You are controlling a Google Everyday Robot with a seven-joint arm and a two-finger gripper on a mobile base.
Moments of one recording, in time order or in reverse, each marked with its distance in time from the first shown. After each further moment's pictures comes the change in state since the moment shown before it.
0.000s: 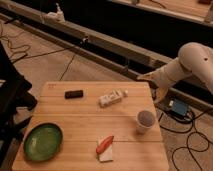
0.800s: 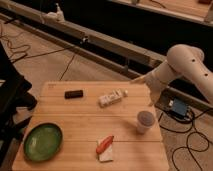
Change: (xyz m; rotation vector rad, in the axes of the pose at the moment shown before) arm -0.042 0.008 0.036 -0.119 -0.022 -0.173
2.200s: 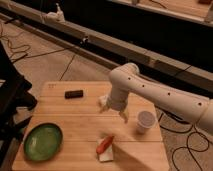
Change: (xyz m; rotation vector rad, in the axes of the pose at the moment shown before) arm -0.101 -0.008 0.129 -0.321 -0.053 -0.359
